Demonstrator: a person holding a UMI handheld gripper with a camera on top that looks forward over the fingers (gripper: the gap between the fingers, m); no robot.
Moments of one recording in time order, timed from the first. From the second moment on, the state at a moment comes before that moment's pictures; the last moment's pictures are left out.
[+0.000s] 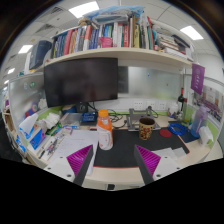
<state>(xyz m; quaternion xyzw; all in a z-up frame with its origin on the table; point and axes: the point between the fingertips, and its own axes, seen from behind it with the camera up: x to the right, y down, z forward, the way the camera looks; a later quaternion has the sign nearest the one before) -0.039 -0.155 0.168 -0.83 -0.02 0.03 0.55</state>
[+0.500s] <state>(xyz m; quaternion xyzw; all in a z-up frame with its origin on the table) -0.084 0.033 0.093 -0.80 -0.01 -0.02 0.60</state>
